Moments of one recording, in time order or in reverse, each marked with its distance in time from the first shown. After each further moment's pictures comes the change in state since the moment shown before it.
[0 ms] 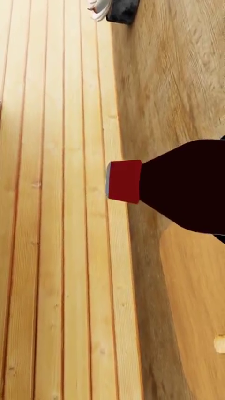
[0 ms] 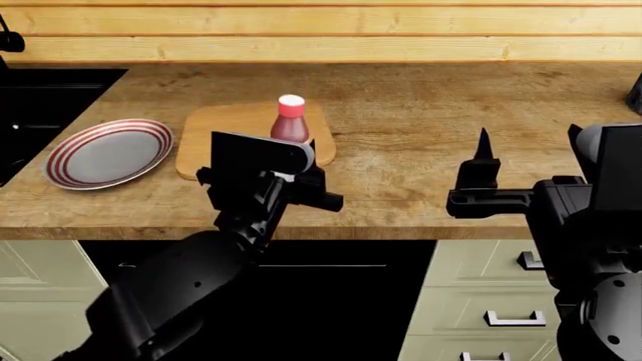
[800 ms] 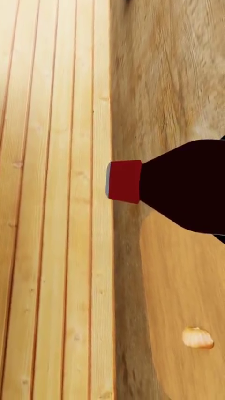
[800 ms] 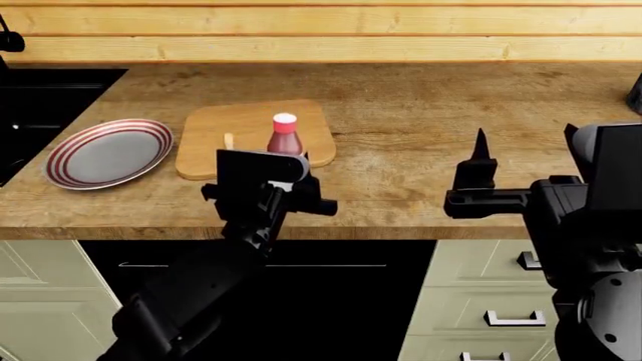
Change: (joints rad) left arm 0.053 0.053 0.004 -0.172 0.065 0.128 0.039; right arm 0.006 -0.006 -0.007 0.004 -0.001 0.005 -0.006
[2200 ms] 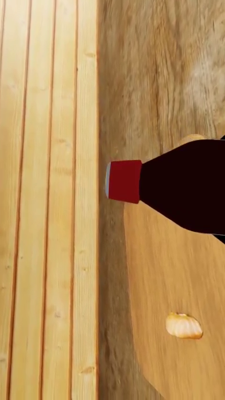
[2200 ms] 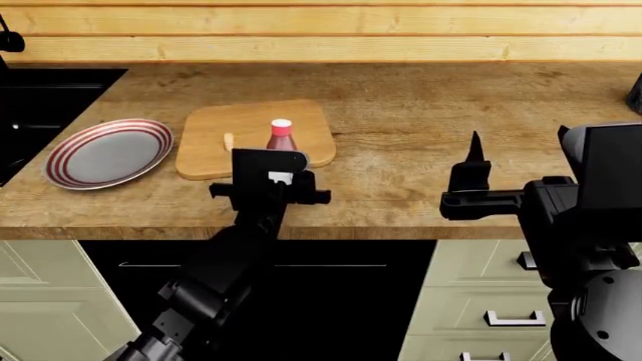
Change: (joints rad) left arm -0.086 0.148 0.007 -0.482 0.113 0.208 0.107; right arm 0.011 -0.010 -0.016 0.010 -0.001 0.014 -0.006
